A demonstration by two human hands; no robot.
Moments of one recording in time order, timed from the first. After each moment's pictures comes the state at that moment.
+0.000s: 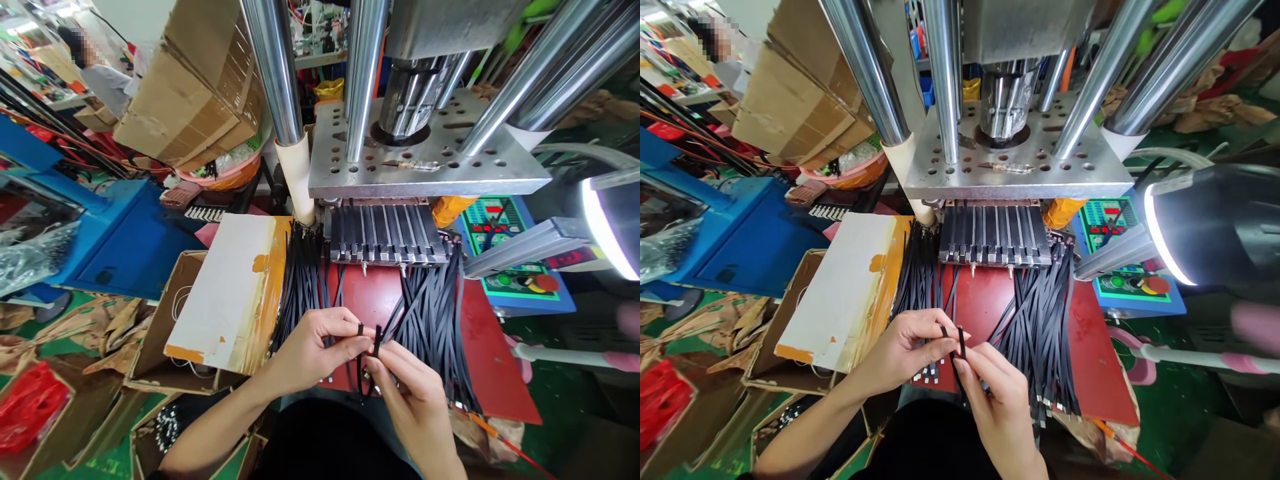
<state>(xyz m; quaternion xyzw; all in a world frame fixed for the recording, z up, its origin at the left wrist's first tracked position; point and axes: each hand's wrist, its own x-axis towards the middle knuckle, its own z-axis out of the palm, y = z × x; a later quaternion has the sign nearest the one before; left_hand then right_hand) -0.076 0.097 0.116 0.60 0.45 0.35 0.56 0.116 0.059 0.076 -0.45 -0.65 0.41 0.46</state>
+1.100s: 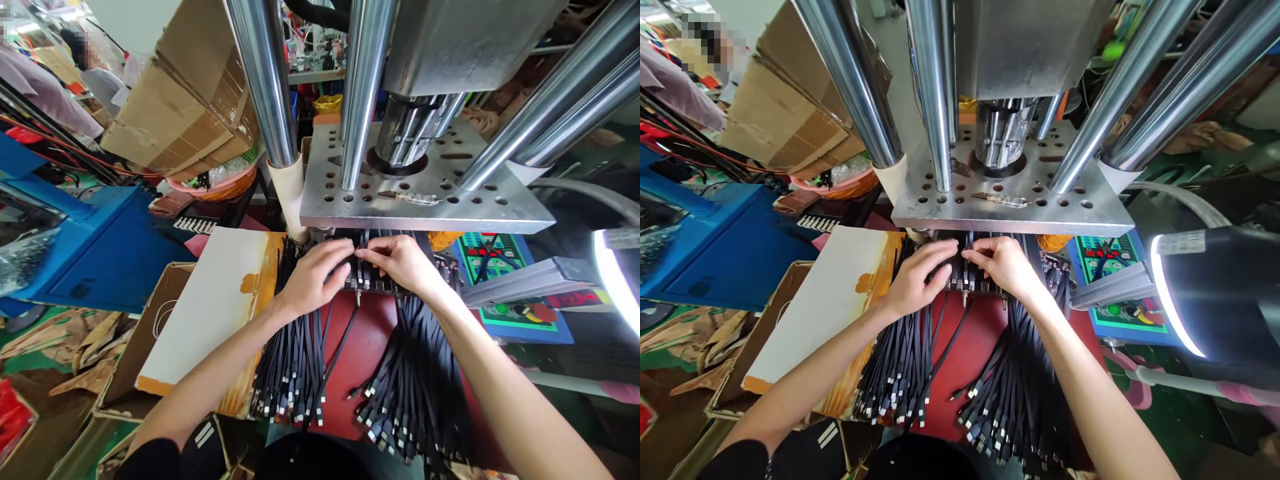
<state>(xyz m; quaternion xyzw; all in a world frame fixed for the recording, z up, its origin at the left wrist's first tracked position) -0.088 0.249 0.064 0.82 0.41 0.39 0.08 0.129 0.297 0.107 -0.46 -0.74 0.42 0.26</state>
